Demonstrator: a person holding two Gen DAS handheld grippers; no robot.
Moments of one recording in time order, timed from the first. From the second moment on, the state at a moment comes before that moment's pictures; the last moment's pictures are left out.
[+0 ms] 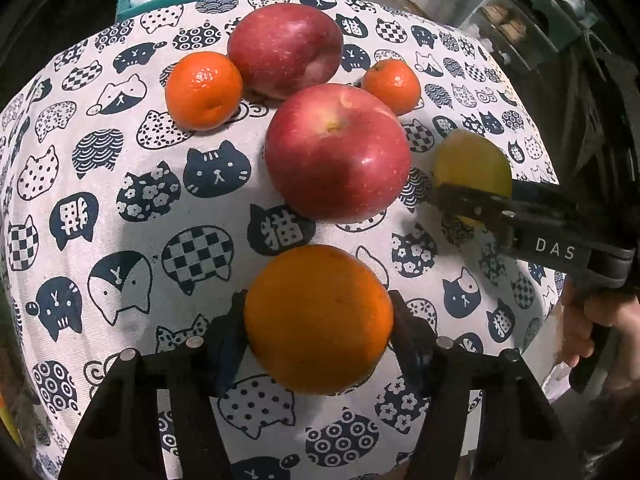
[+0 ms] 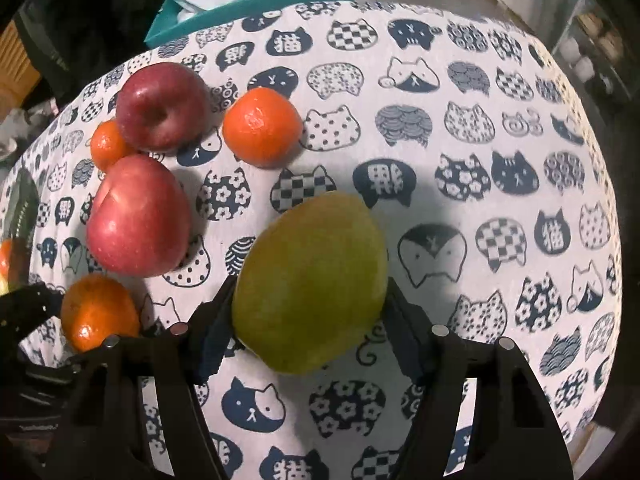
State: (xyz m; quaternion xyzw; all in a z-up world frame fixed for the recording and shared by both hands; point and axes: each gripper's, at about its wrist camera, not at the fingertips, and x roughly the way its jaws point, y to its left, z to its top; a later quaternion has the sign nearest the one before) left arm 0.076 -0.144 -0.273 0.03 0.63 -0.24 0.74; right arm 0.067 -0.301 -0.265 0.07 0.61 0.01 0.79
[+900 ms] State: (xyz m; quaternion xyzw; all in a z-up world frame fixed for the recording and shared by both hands) left arm 0.066 -0.112 -0.188 0.03 0.55 -0.22 0.81; right arm 0.047 -0.272 -0.190 0.03 0.53 0.02 0.85
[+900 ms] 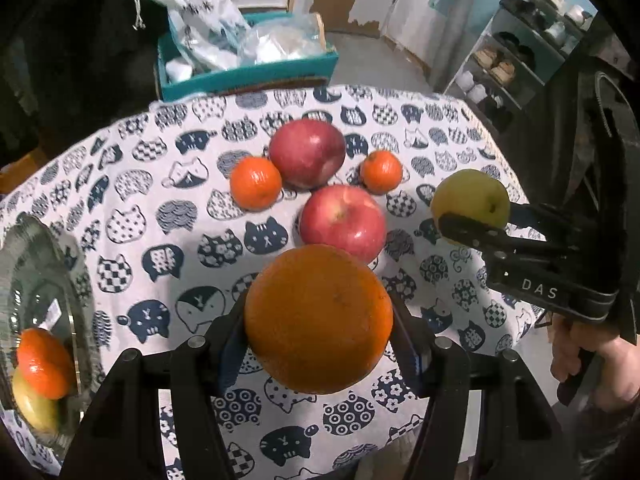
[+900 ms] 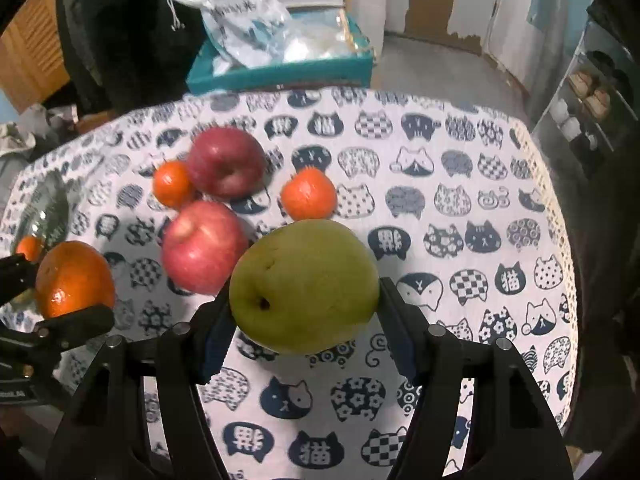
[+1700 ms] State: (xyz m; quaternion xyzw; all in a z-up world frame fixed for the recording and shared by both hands) left arm 0.050 -0.059 -0.091 -0.01 0.46 -0.21 0.86; right arm 0.038 -0.213 -0.080 0.02 0.41 0.08 0.91
